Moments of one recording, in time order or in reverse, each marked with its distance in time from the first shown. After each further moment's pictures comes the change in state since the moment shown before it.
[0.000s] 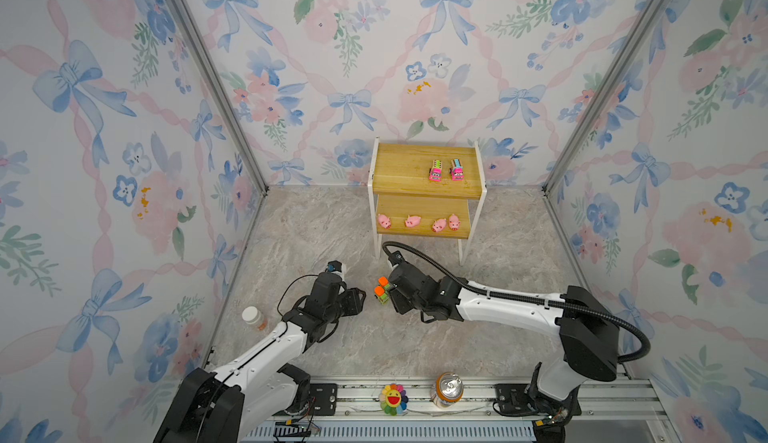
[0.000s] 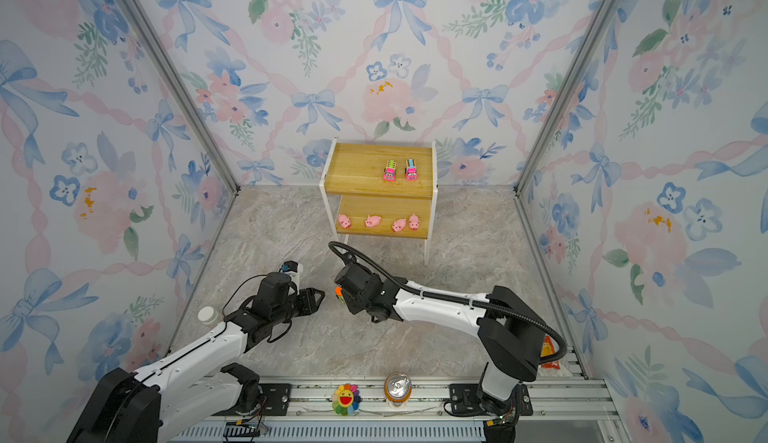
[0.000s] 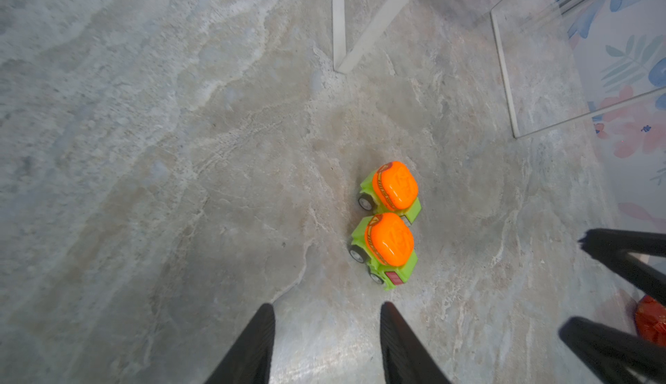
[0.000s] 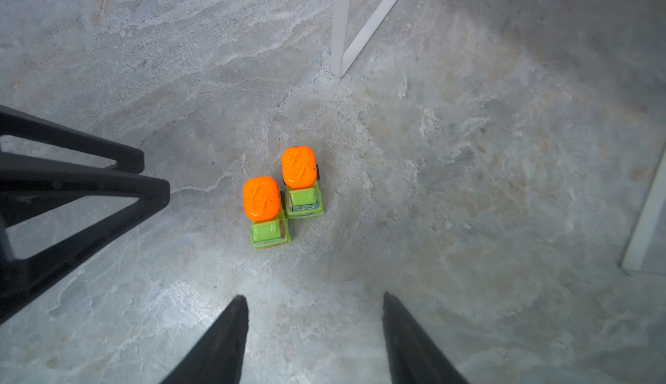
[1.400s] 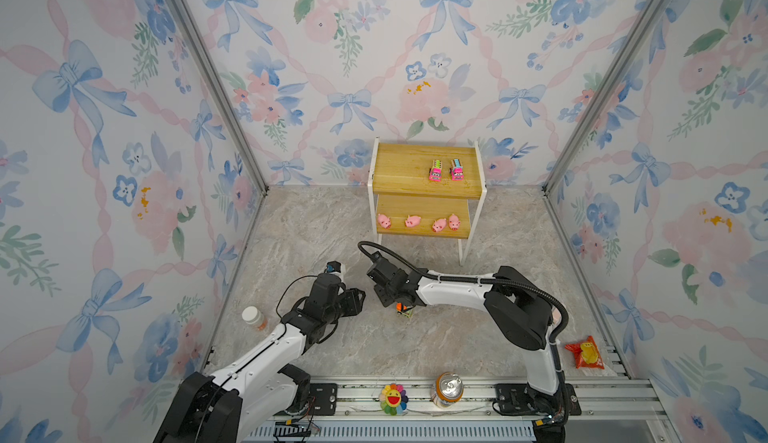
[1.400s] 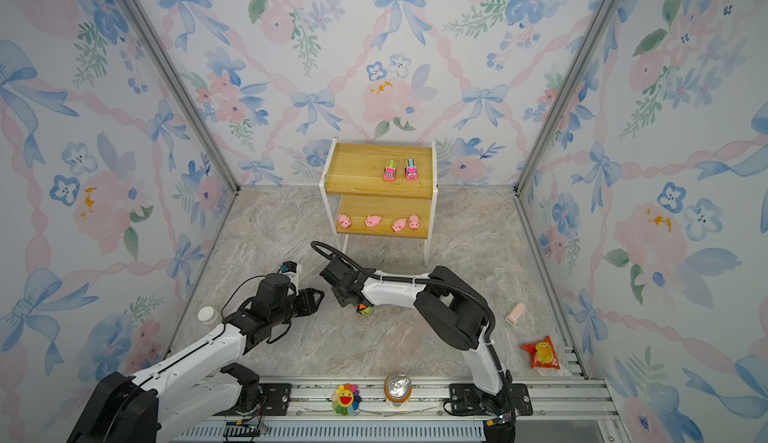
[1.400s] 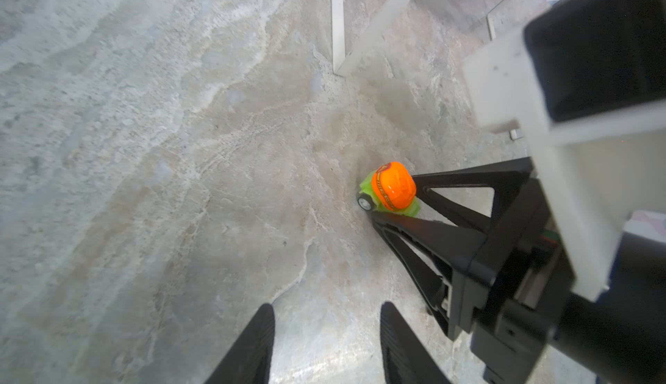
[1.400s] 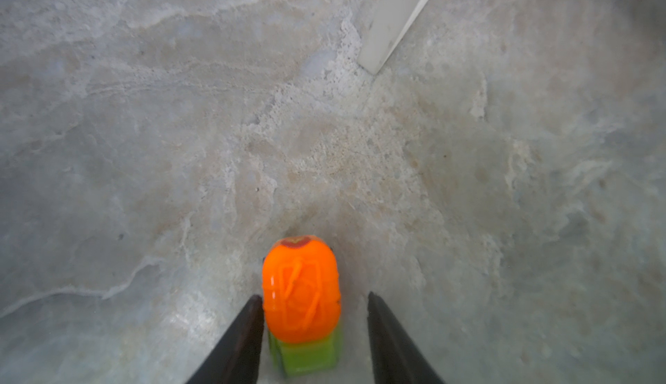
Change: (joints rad) left arm 0.000 -0.015 -0.009 -0.001 -0.004 0.000; right arm -0.054 0.346 0.213 0.024 -0.009 -0.089
